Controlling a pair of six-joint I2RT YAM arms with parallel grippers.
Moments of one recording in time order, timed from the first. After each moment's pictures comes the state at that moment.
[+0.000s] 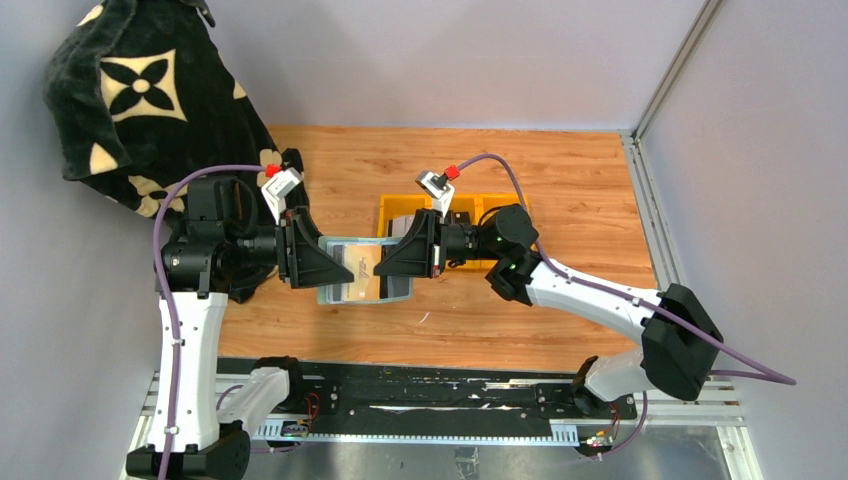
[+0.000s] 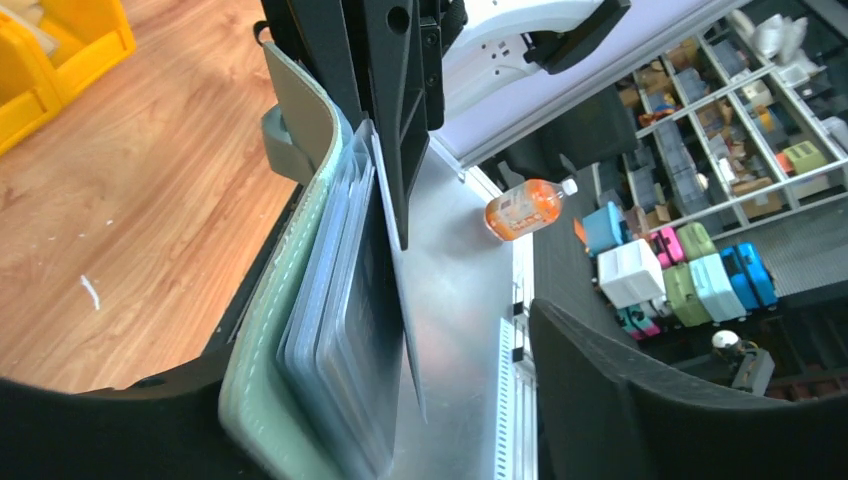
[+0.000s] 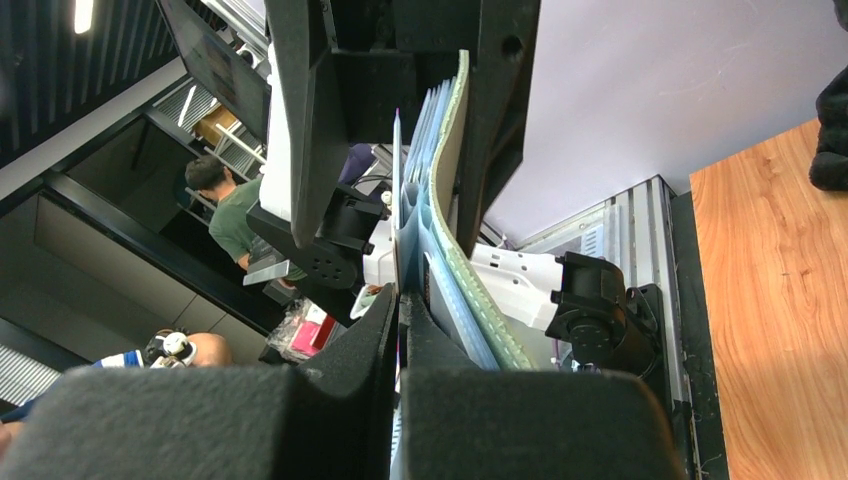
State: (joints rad) left arm 0.02 0.91 1.29 -1.12 1.46 -0.06; right arm 0.91 1.40 0.95 0.86 -0.79 1.11
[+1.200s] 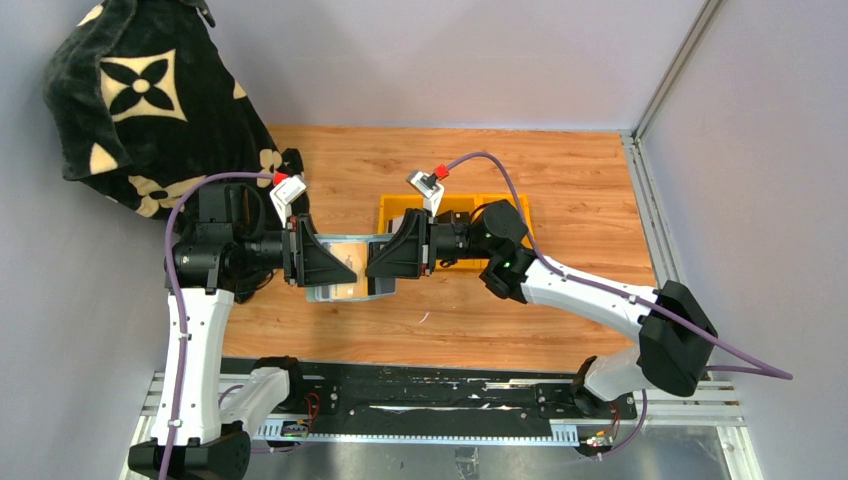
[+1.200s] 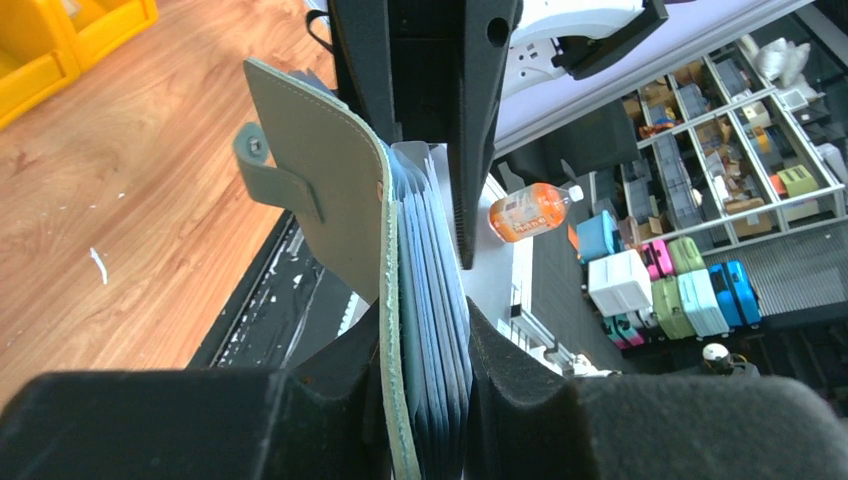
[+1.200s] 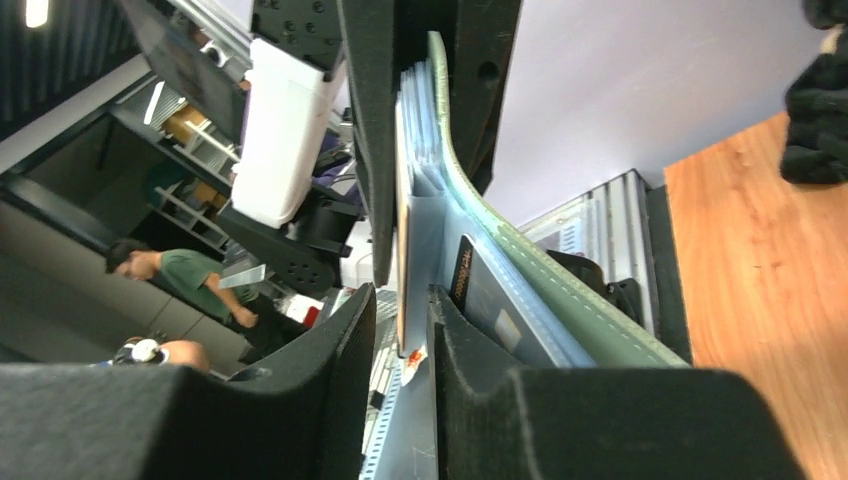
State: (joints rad) left arm 0.02 0.92 1.23 -1.13 1.43 -0.05; right arm 0.94 1.41 0.99 0.78 -0.76 1.04
